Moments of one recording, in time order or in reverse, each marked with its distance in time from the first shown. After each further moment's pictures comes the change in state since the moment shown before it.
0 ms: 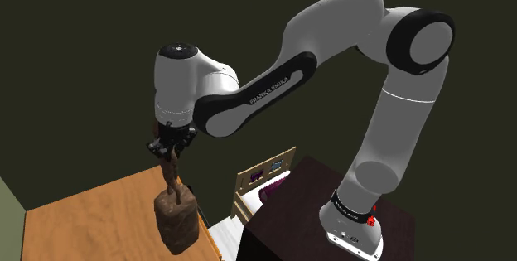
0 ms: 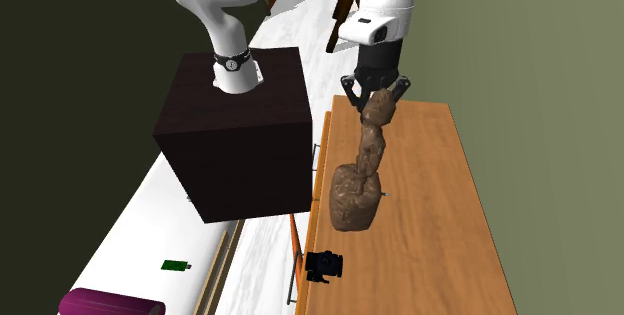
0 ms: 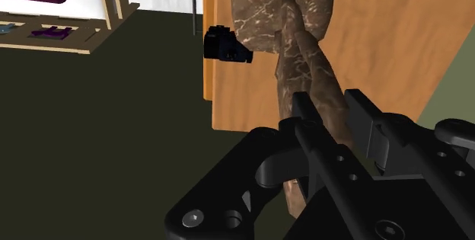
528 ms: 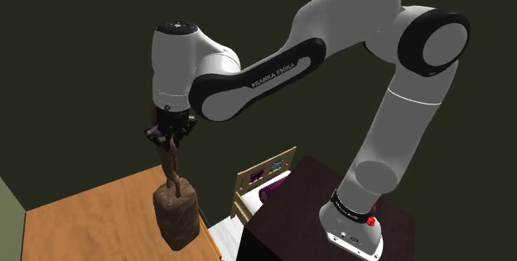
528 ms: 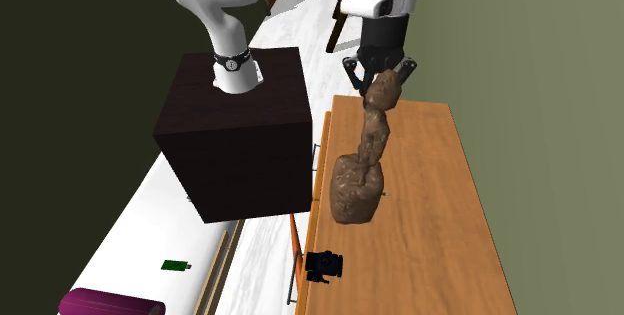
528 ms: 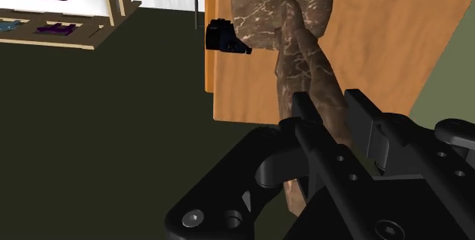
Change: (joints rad) arm -0.011 -0.057 0.011 0.050 0.068 -0.087 -0.058
